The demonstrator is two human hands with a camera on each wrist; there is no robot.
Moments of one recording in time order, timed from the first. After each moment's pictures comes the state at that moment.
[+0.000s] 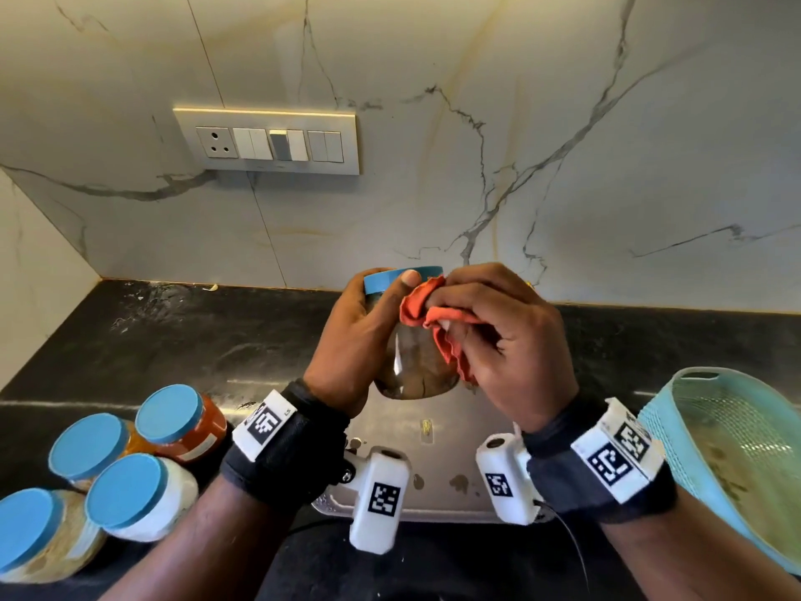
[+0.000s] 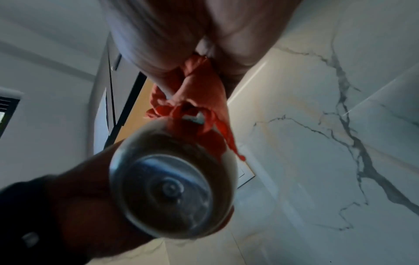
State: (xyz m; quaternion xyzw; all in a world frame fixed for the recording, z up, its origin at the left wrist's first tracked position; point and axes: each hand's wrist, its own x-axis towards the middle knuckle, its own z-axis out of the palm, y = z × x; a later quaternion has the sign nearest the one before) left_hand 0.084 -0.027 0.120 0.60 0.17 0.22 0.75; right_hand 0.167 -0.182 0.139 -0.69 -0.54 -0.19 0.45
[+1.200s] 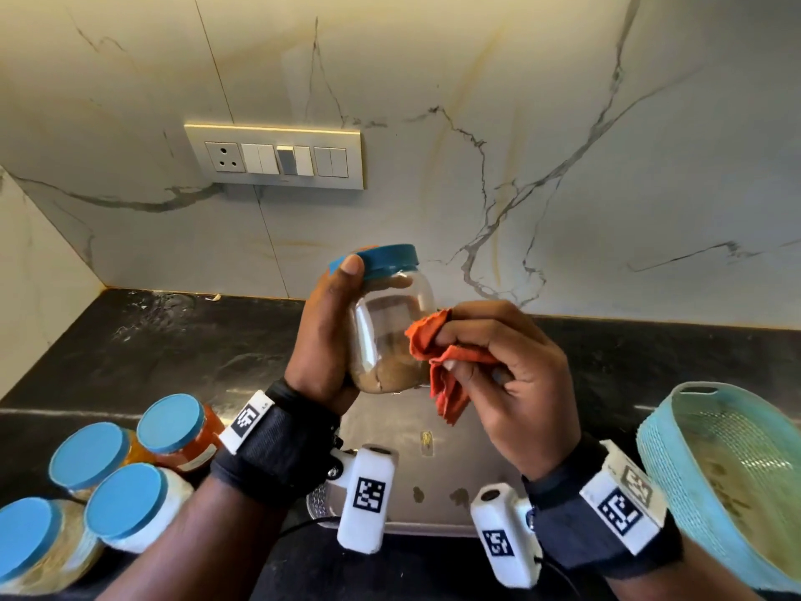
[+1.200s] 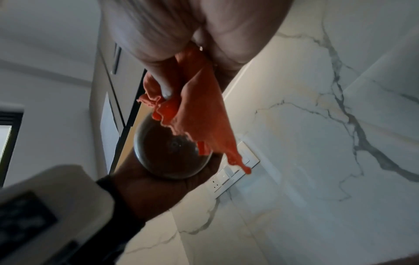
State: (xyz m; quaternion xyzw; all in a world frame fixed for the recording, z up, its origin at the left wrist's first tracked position) left_hand 0.073 -0.016 0.140 0.47 0.13 0.22 0.84; right_hand 0.151 -0.191 0.131 -0.65 -0.53 -0.13 0.53
